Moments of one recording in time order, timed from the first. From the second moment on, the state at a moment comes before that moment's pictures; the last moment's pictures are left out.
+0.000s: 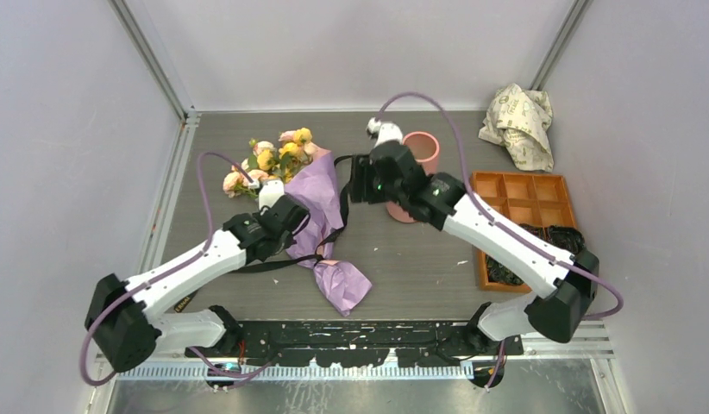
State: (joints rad) left arm -0.78 1.16 0.90 -0.78 -0.62 -0.79; right arm 0.79 1.41 1.42 -0.58 0.22 0.50
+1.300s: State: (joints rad) left arm -0.48 1.69 0.92 -0.20 -0.16 -0.78; right arm 1.05 1.61 1.02 -0.37 0.28 0.63
